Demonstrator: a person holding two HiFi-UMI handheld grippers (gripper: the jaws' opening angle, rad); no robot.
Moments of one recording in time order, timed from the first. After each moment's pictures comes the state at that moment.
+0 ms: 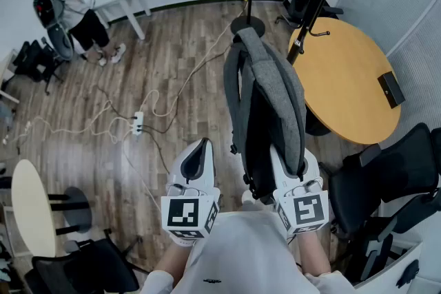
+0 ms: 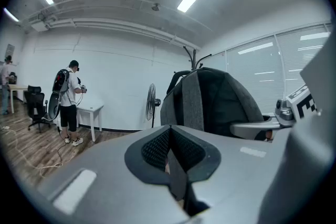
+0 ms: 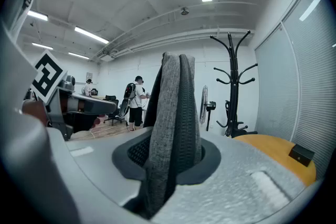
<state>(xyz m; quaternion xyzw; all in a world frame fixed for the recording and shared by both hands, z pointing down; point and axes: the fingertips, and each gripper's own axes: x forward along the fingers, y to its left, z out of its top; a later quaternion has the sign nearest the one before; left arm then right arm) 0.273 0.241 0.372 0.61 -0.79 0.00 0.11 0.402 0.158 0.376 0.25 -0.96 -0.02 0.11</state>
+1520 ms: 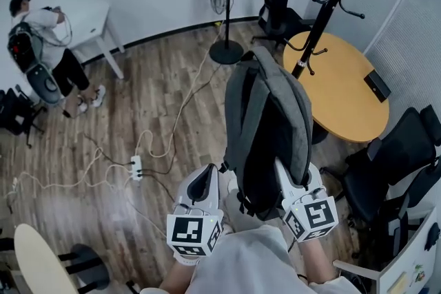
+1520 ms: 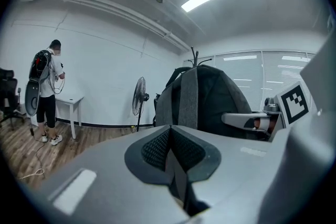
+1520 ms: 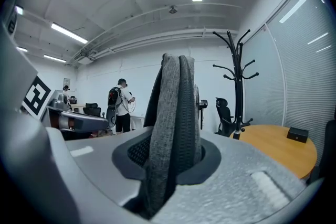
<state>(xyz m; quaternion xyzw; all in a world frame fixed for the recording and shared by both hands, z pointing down) 0.119 0.266 0.403 0.70 -0.70 0.00 0.14 0.256 0.187 0.385 0.34 -0.94 0.04 0.07</state>
